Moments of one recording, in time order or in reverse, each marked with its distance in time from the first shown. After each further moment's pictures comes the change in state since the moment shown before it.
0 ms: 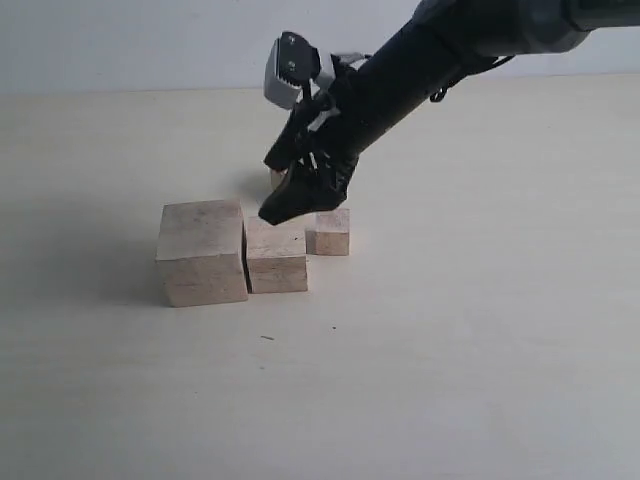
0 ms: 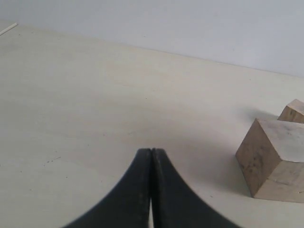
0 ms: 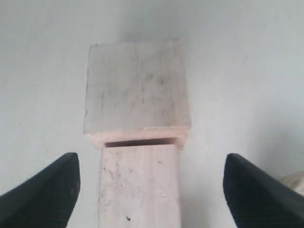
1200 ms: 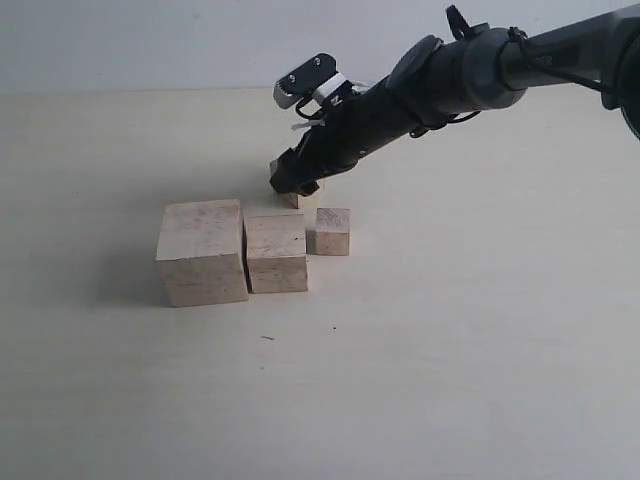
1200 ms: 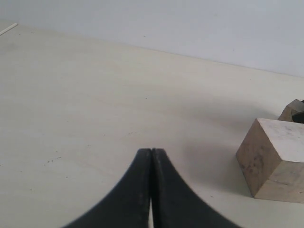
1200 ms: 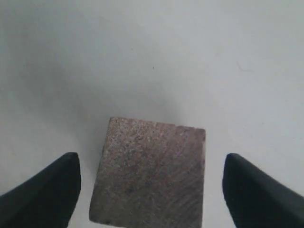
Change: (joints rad) left arm 0.000 0.000 0.000 0.000 0.000 0.000; right arm 0.000 0.225 -0.080 0.017 -0.515 0.379
